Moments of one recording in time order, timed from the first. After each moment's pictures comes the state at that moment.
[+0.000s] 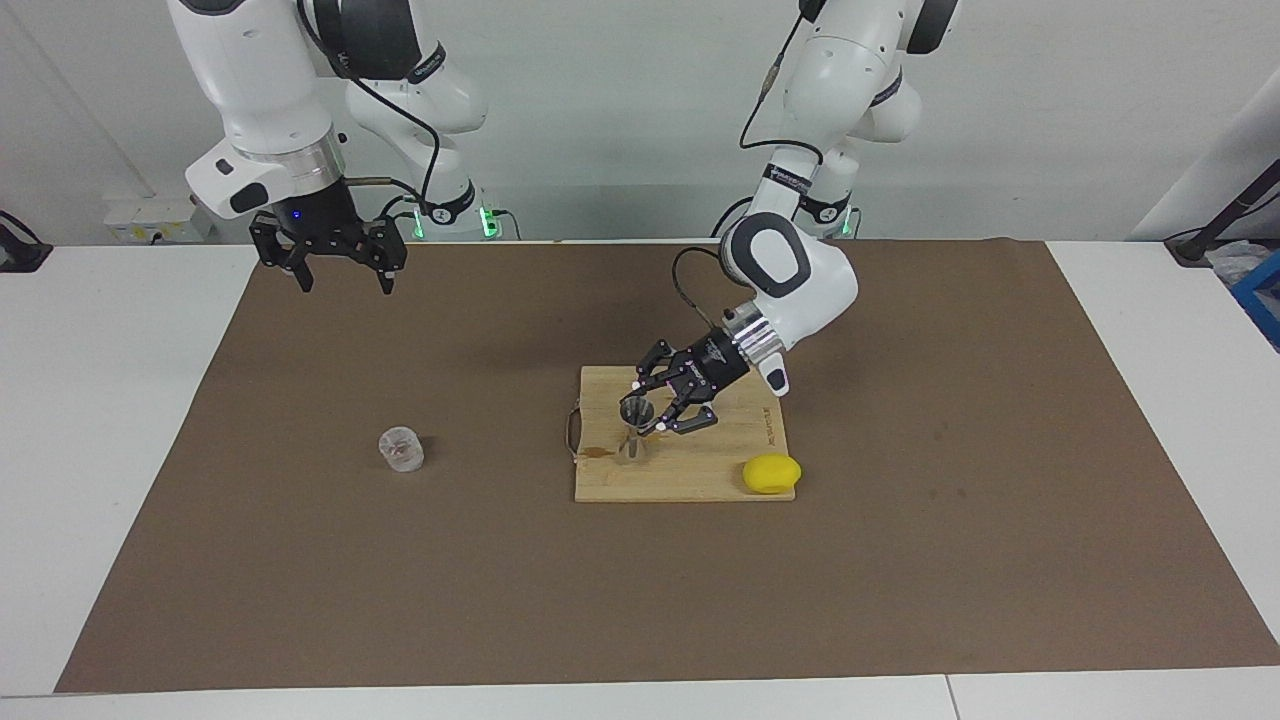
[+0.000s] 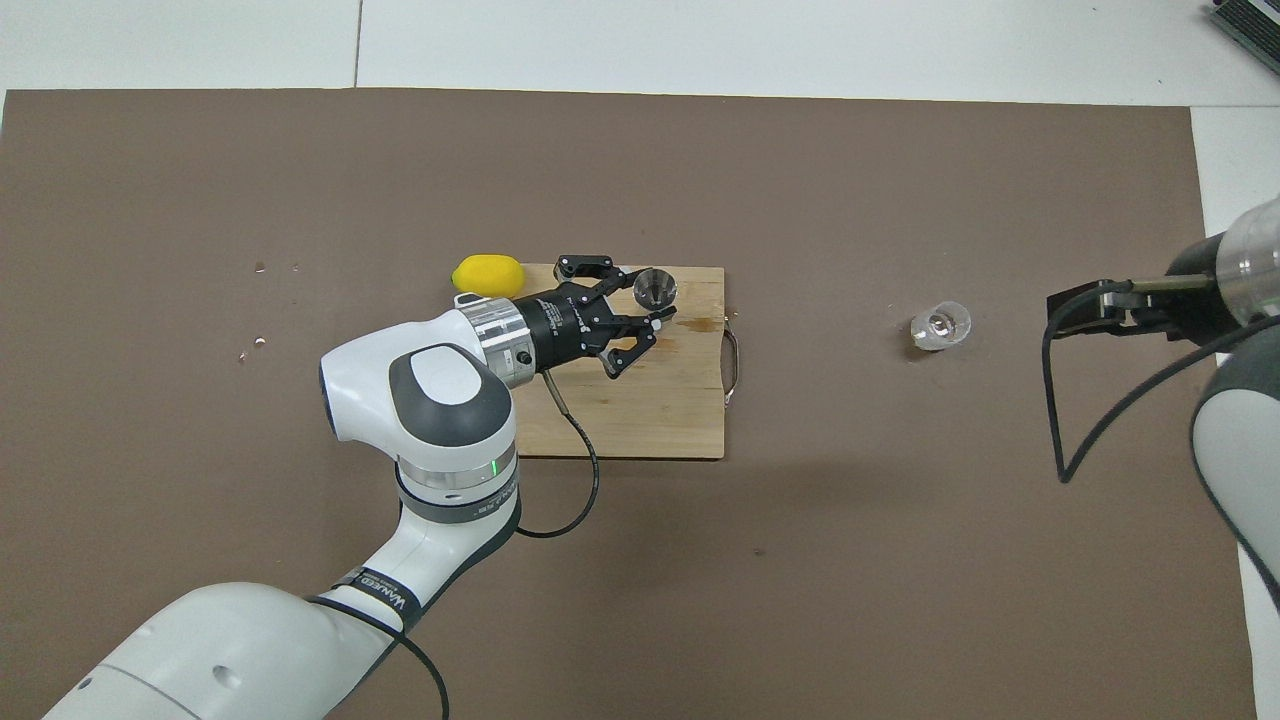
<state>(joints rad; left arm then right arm) -0.47 0.36 -0.12 -1.91 -1.80 2.59 -1.09 -0.09 -0.03 0.14 -1.66 -0.07 1.65 0.12</state>
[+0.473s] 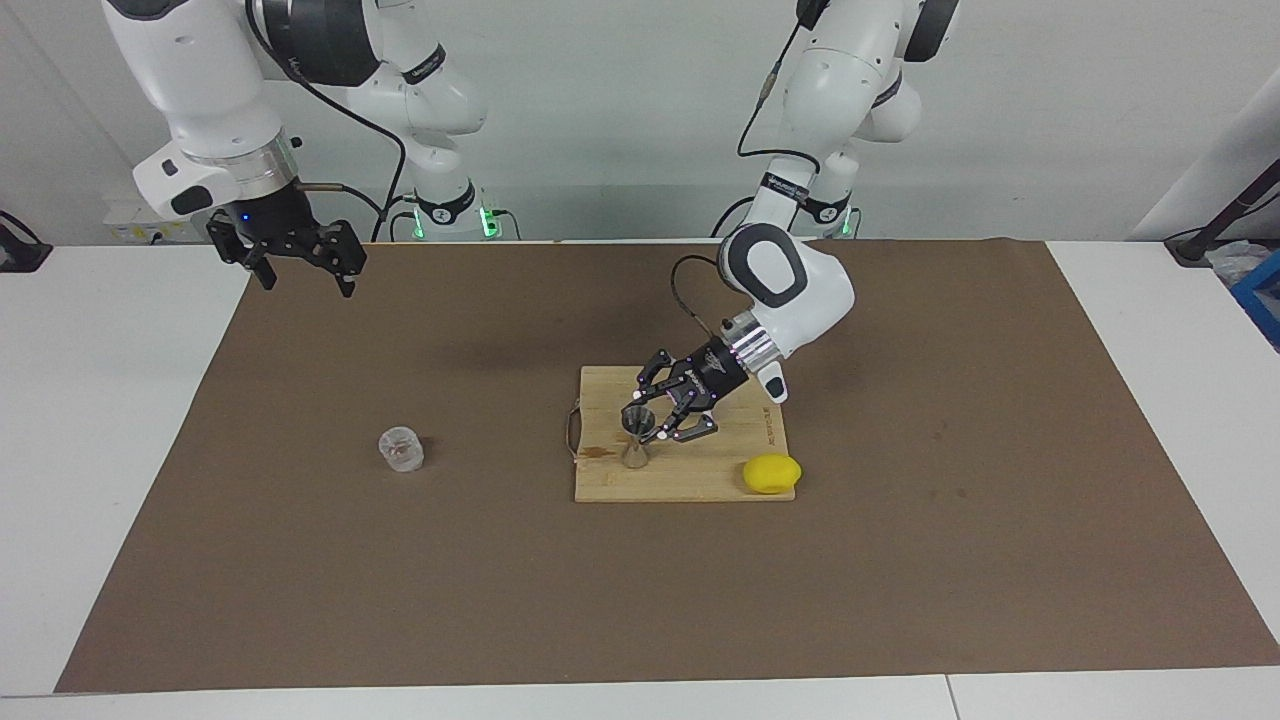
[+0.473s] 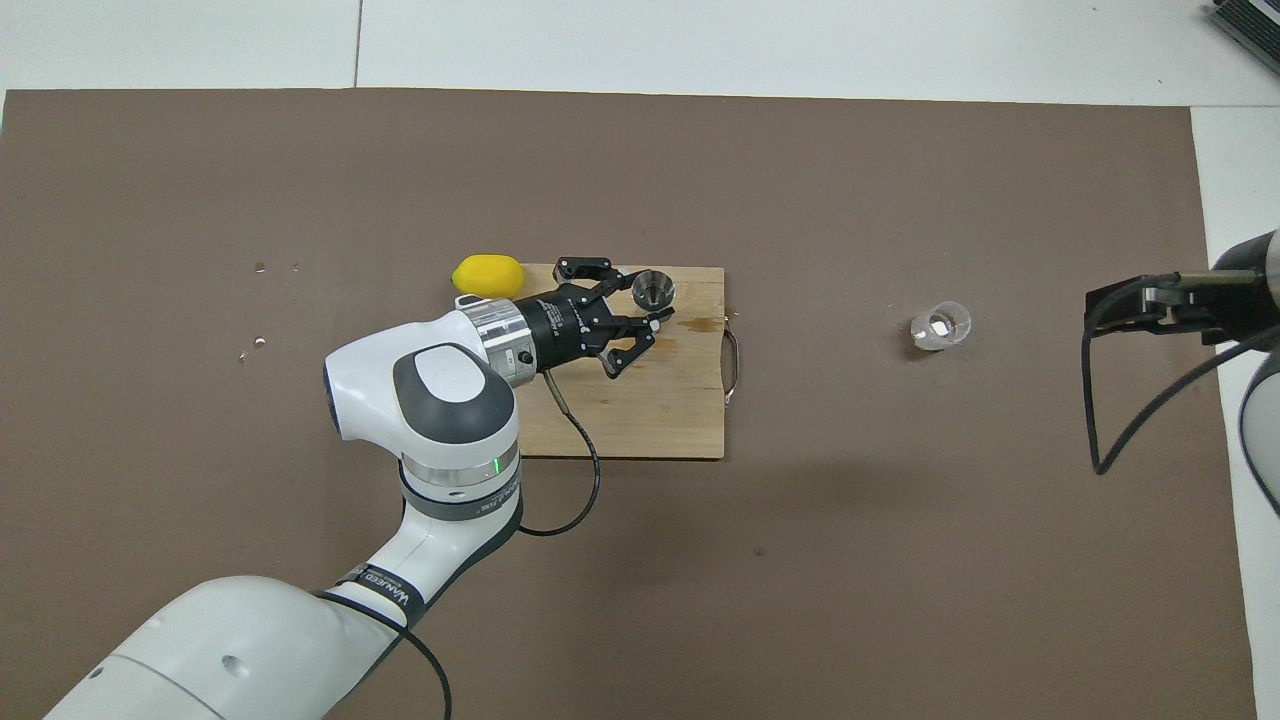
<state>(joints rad) -0.47 0.37 -0.12 -1.90 -1.80 2.60 -1.09 -0.13 -0.03 0.14 -1.66 -0.07 1.66 0.13</state>
